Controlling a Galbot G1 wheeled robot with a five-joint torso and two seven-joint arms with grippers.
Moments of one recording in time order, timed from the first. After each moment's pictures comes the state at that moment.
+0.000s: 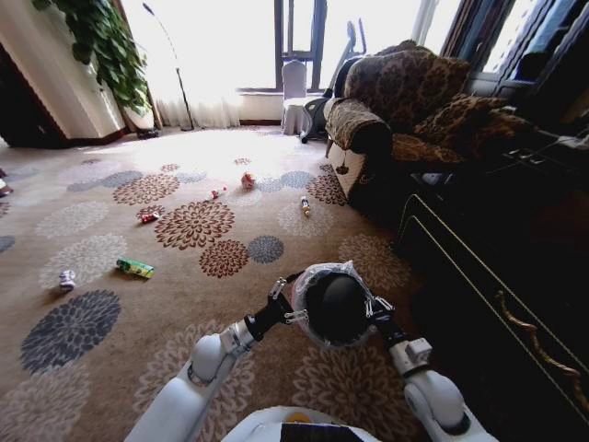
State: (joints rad) left arm 1.44 -1.21 -0.30 -2.01 -0.32 -0.42 0.43; right arm -1.58 1.10 0.48 2.02 0.29 0.10 -0.02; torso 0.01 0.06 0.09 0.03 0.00
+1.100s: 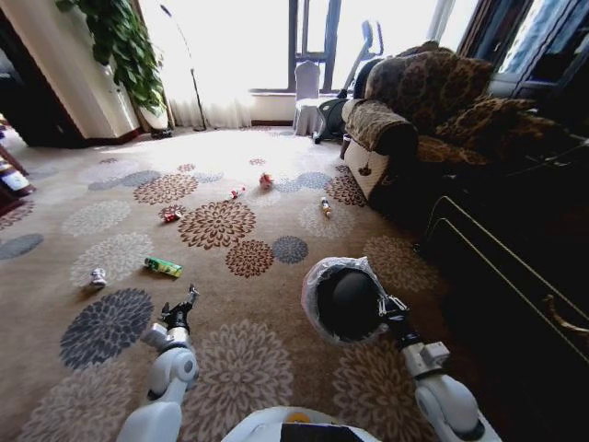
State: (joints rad) left arm 1.45 -1.32 -0.65 -1.85 -0.74 -0.02 -0.42; right arm -1.63 1.13 0.54 2.05 0.33 0.17 -0.02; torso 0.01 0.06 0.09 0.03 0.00
